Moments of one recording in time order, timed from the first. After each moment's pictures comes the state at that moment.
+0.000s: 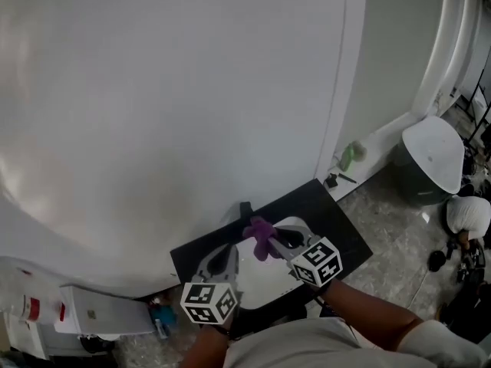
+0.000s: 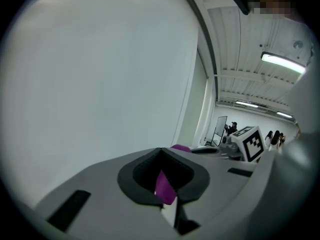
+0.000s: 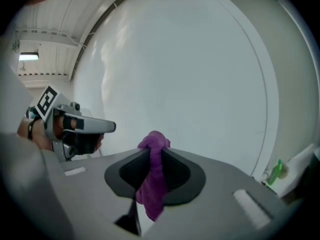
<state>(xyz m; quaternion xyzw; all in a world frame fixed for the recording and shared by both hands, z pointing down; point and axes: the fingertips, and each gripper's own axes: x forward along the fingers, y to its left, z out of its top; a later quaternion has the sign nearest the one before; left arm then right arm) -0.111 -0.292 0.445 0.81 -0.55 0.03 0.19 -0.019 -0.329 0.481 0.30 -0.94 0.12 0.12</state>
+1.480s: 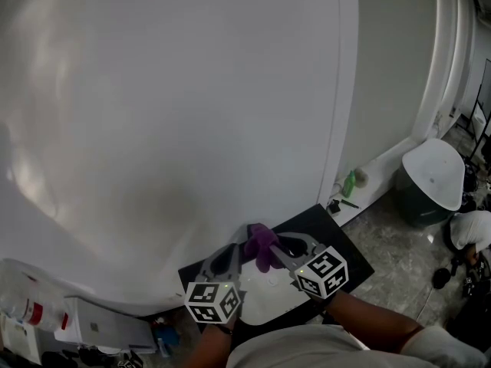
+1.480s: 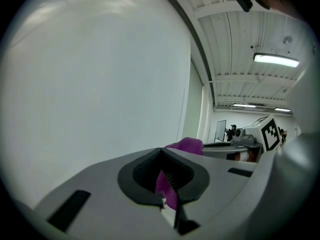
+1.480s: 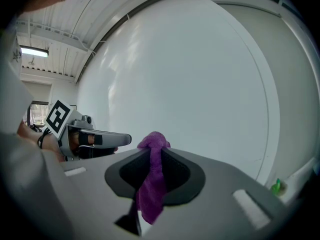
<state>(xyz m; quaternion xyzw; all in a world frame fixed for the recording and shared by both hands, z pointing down) -0.116 -0.297 0.380 0.82 -0.56 0.00 0.13 -0.028 -0.307 0.384 0.31 -0.95 0.06 0.07</state>
